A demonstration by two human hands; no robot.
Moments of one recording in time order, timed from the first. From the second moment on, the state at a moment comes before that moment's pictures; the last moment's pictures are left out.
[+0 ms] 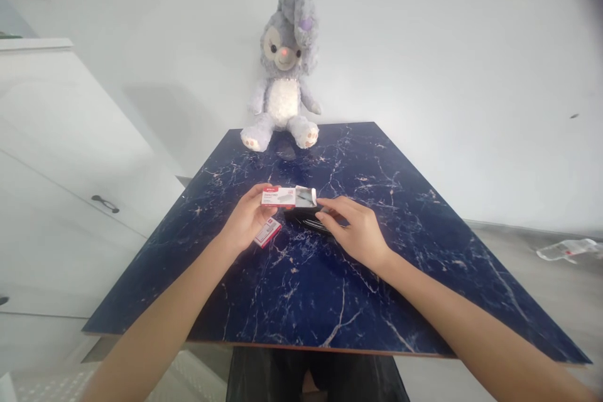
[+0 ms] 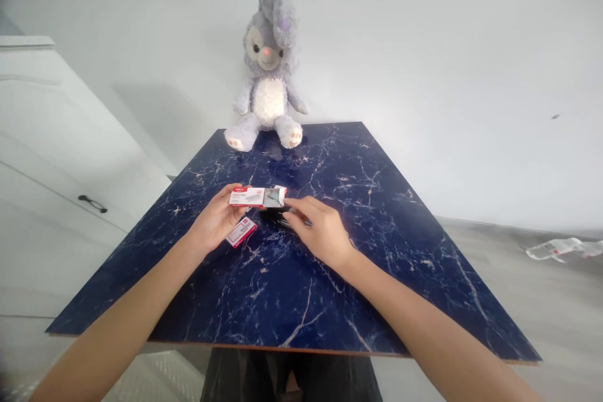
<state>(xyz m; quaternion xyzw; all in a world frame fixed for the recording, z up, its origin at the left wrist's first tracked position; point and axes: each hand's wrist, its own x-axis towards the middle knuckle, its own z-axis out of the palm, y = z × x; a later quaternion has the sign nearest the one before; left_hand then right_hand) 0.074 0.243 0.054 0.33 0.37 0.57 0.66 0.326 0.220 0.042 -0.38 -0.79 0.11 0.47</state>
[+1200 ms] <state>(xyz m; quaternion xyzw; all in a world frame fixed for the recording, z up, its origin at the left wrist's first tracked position) 0.083 0.236 0.045 0.38 0.34 0.50 0.70 0.321 0.213 0.033 -0.32 -0.81 0.20 0.45</state>
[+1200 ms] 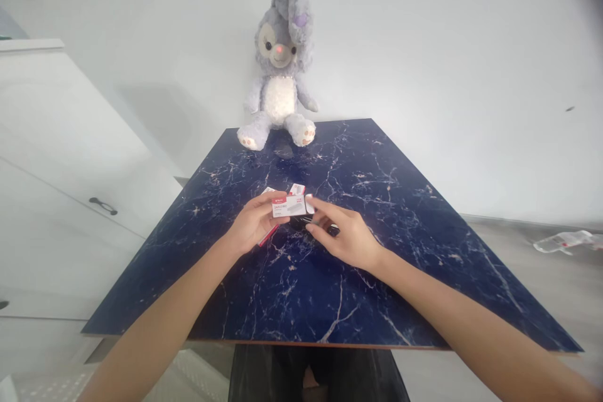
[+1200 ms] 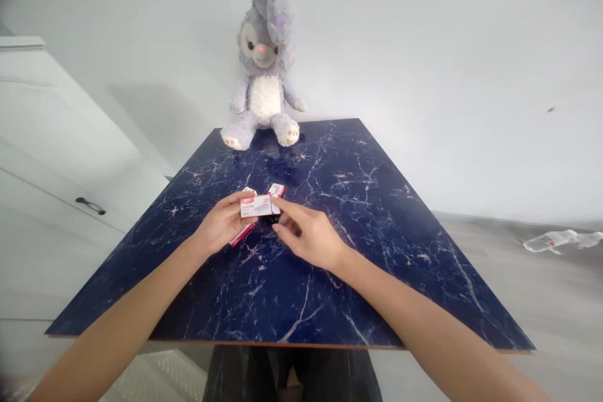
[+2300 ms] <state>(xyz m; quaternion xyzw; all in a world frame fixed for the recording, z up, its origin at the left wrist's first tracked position) 0.082 0.231 0.041 0.44 0.31 0.47 0.70 0.318 0.209 0.036 -0.37 -0.75 0.24 0.50</state>
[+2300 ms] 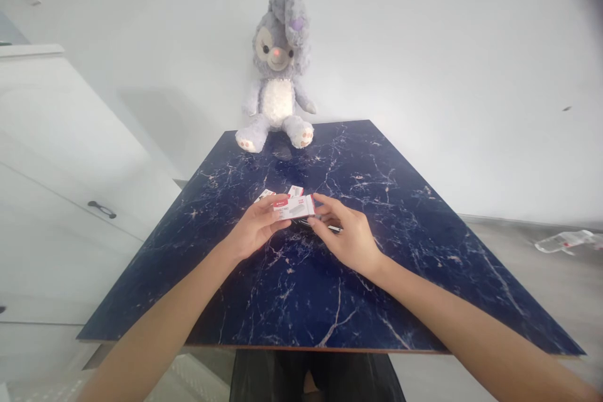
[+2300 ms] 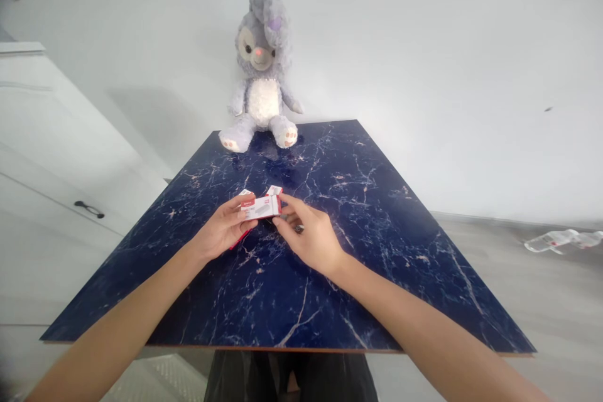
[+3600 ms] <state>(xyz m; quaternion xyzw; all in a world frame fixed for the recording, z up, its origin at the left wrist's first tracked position) 0.073 0.241 0.040 0.83 0.44 0.30 0.13 0.334 0.233 0.045 -0.46 -0.61 0.33 0.56</state>
